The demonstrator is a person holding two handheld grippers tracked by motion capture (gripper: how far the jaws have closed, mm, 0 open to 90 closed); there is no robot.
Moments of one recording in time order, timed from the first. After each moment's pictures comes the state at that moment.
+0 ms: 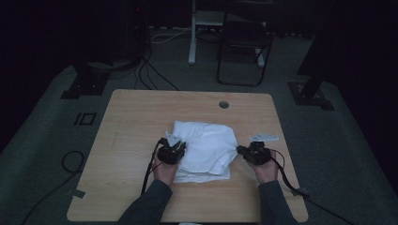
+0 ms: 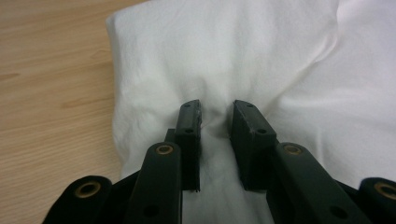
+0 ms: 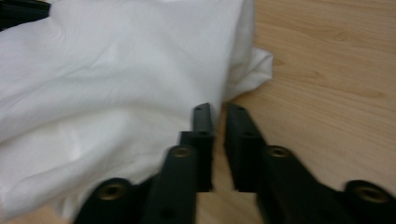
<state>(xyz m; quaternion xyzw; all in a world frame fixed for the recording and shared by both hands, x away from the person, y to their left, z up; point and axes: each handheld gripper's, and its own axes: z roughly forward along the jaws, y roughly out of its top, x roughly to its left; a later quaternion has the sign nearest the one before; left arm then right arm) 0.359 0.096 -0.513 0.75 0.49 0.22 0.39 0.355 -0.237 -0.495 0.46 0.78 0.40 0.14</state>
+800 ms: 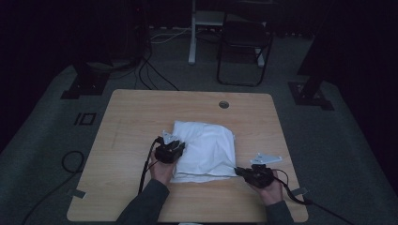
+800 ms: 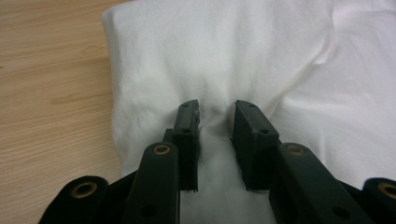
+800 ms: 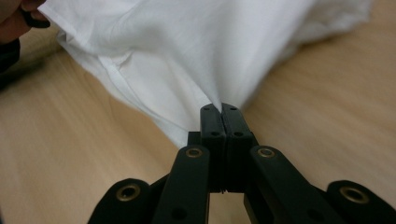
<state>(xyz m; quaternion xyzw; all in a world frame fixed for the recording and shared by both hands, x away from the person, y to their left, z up) 0.360 0.104 -0.509 0.75 0.49 0.19 0.40 0.288 -0.242 -0.508 0.40 0.81 0.42 0.08</state>
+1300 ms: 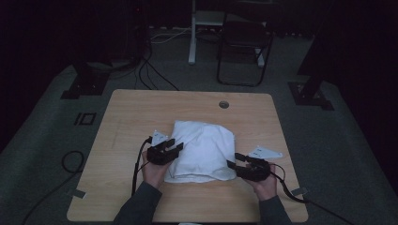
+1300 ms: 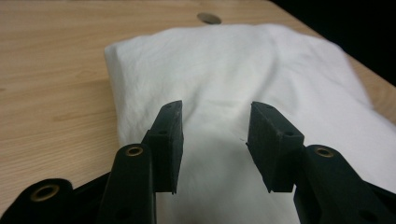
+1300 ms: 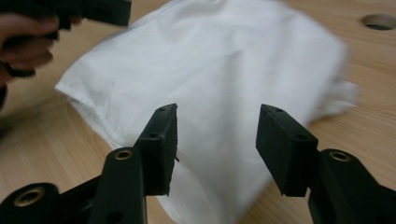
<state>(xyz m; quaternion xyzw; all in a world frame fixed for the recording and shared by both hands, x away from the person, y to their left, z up) 0.336 0.130 -0.481 0.73 0.46 0.17 0.47 0.299 -0.217 -0.482 0.38 0.78 0.48 0.13</state>
